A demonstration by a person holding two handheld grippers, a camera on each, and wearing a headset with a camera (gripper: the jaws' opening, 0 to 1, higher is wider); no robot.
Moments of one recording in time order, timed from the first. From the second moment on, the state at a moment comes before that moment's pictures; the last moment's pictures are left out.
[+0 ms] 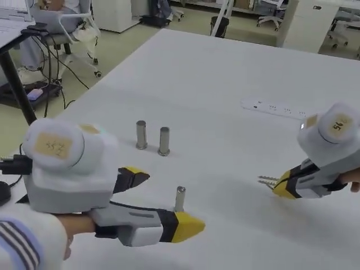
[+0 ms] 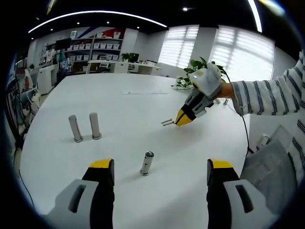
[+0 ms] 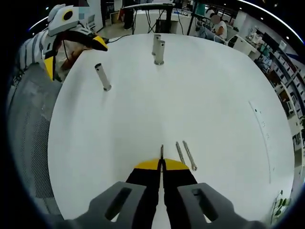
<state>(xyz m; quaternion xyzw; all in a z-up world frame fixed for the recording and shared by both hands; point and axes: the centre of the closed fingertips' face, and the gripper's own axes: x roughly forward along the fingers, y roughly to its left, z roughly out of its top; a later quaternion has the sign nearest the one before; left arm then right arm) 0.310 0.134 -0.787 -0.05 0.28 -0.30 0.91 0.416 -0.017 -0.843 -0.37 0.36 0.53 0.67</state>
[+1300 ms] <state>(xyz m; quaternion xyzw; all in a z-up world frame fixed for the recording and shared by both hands) 0.324 0.076 -0.756 -0.09 0.28 -0.38 0.88 0.336 0.020 -0.762 -0.40 0.12 0.56 0.71</state>
